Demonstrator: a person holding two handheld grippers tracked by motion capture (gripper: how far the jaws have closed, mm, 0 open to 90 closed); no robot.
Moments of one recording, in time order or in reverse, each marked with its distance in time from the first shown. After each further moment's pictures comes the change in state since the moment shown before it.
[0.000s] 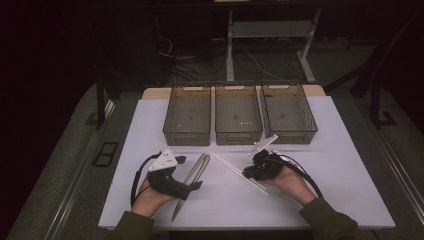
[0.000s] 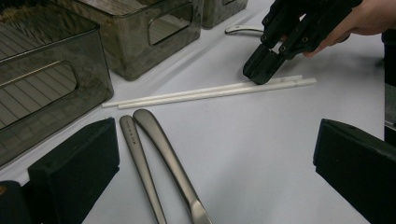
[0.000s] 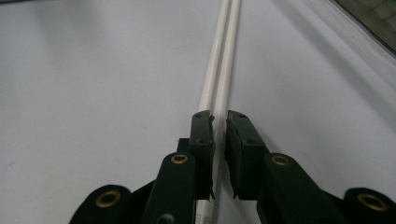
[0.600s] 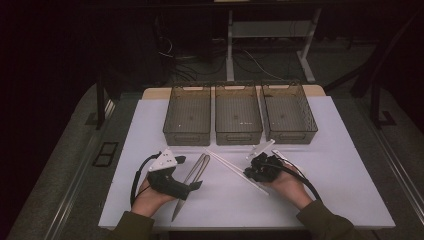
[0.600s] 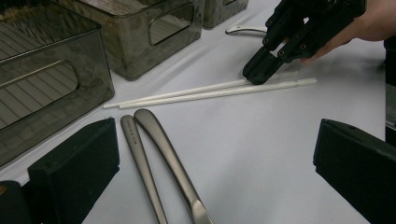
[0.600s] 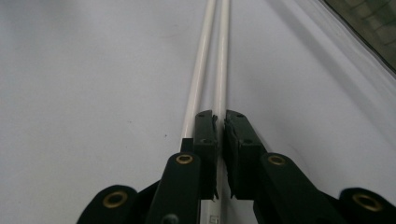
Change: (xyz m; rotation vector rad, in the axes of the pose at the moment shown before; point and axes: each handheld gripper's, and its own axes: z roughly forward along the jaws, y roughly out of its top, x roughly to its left) left arm 0.000 0.000 0.000 0.005 0.002 0.002; right arm 0.010 -0.002 0.003 0.015 -0.104 -0.029
